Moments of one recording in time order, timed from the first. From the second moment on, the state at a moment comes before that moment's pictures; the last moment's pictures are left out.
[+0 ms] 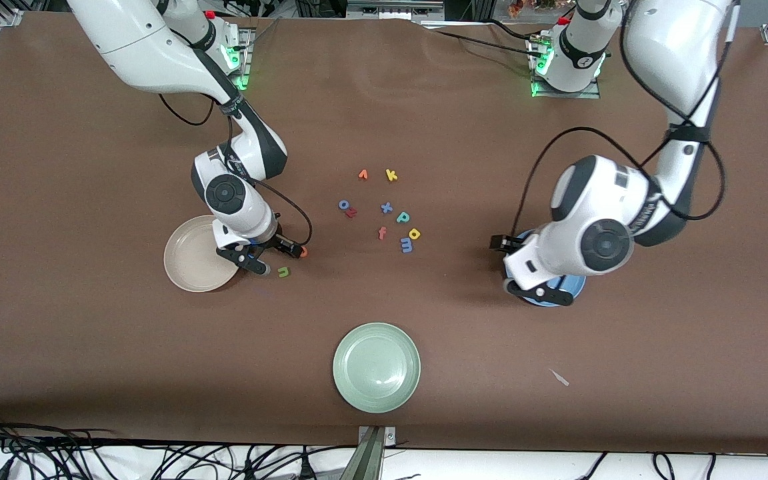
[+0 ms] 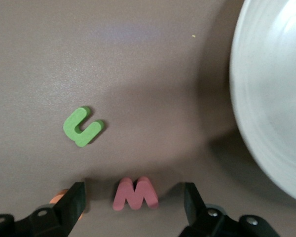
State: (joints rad) left arm -0.20 0.62 -0.19 -1.44 -0.04 1.80 -0.22; right arm 0.24 0.61 0.19 -1.94 -0.15 2.53 0.96
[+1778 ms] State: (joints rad) left arm -0.54 0.72 -0.18 -1.62 -0.04 2.22 -0.61; right arm 0.03 0.47 0.18 -1.94 -0.16 2.37 0.52
